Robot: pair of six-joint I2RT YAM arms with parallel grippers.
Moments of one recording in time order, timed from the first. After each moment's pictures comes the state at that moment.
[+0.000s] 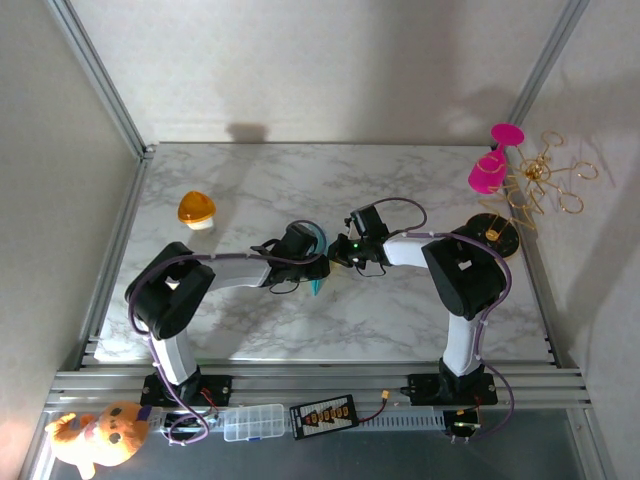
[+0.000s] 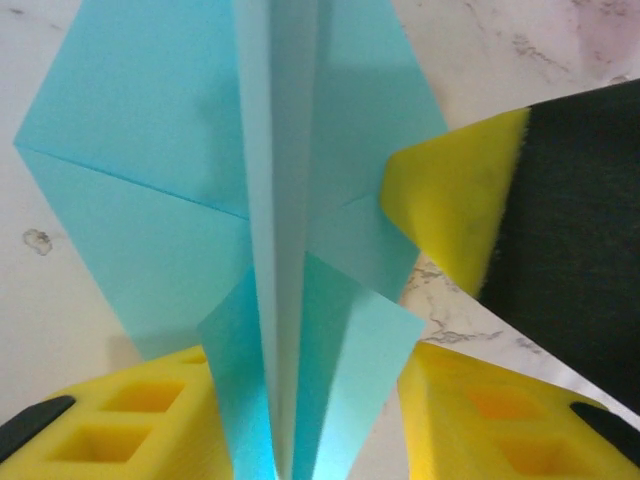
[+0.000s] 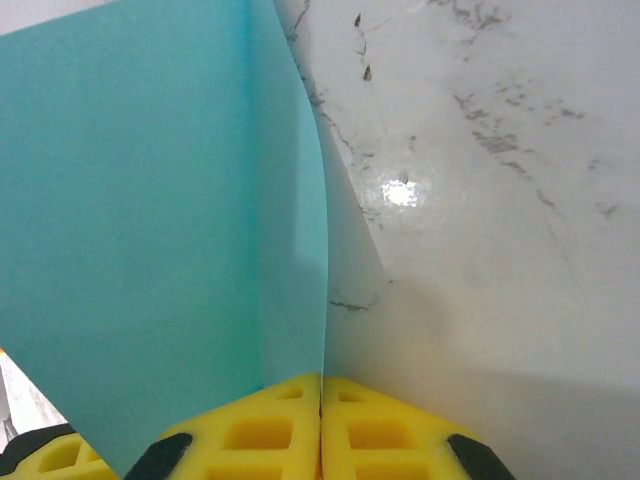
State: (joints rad) left arm -0.70 1.80 0.94 -0.07 0.09 -0.79; right arm 0.55 1.91 1.00 -0.01 -0.45 0.77
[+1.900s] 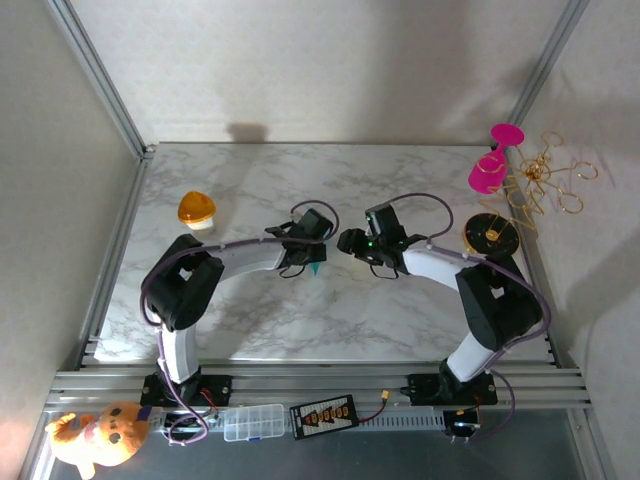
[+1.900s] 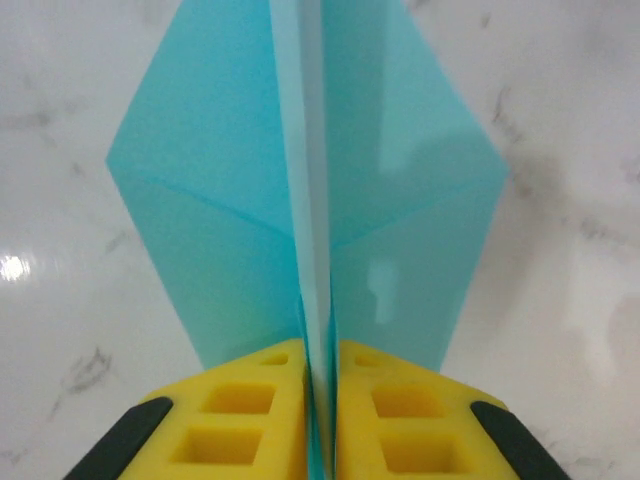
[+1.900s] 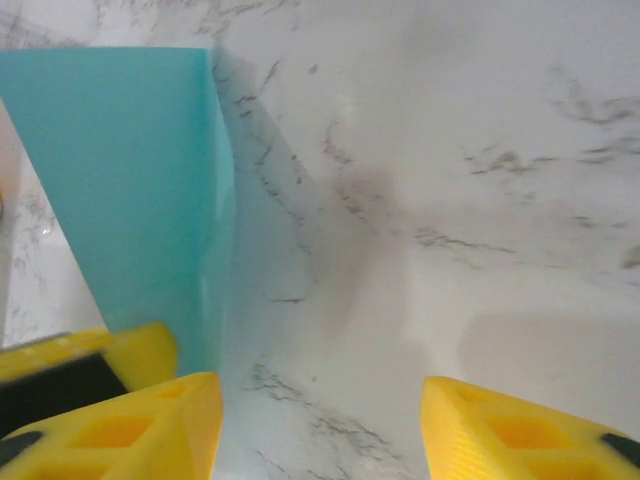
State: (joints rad) left arm -0.71 1.91 1.22 -0.32 -0.23 -0.74; right arm 0.53 1.63 0.87 -0.08 -0.18 0.76
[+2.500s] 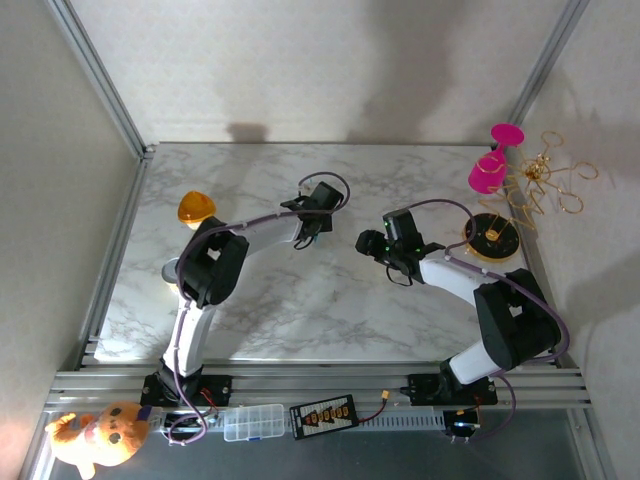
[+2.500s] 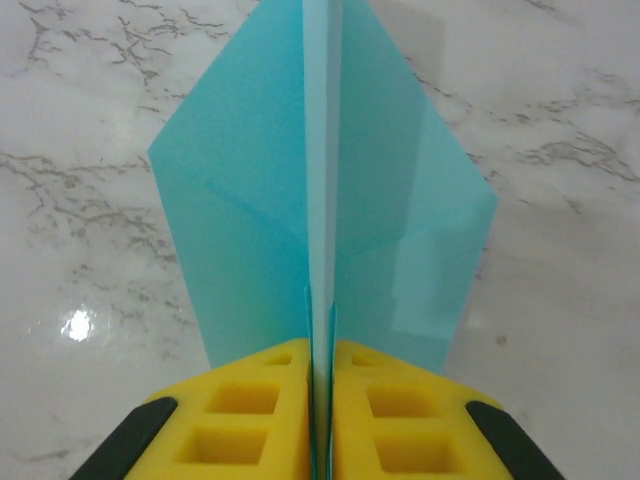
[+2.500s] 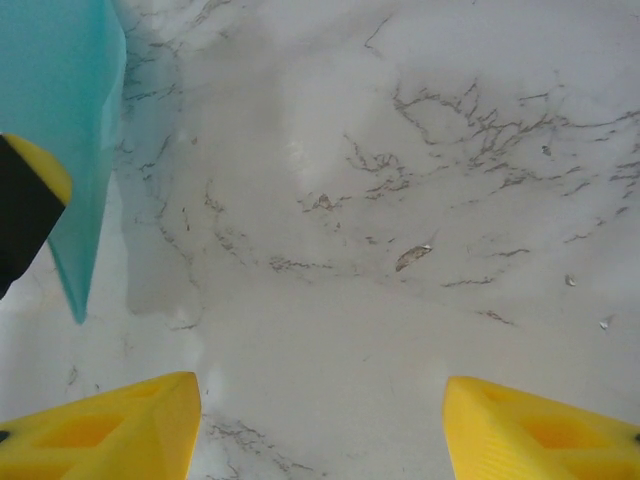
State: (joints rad) left arm -0.64 2.18 1.59 -0.40 -0.39 -0.66; right arm 0.46 1.51 0.77 -0.09 -0.07 0.75
